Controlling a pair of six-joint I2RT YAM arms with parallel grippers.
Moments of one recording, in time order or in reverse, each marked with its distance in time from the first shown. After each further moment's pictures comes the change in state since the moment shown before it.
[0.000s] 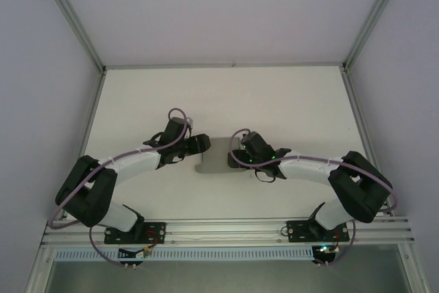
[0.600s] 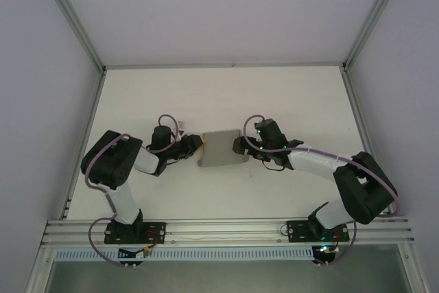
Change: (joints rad) left arm 0.191 0.365 -0.209 0.926 0.475 -0.341; right arm -0.190 -0.026 0.018 0.029 -0.243 0.060
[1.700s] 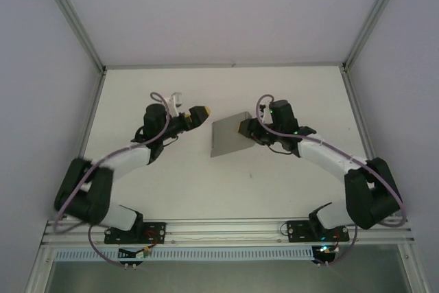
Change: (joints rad) left arm -0.087 -0.465 0.251 -0.497 -0.227 0.318; right arm -0.143 -0.069 0.153 -0.083 -0.242 0.074
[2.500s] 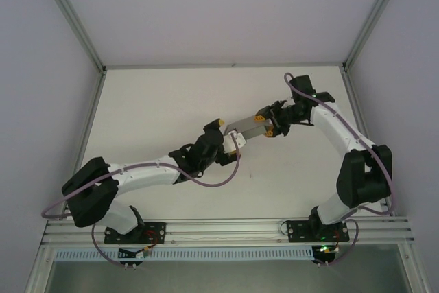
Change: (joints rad) left arm -0.552 0.109 0.087 -0.207 -0.762 1.240; right arm -0.241 0.188 0.410 -0.703 -0.343 0.204
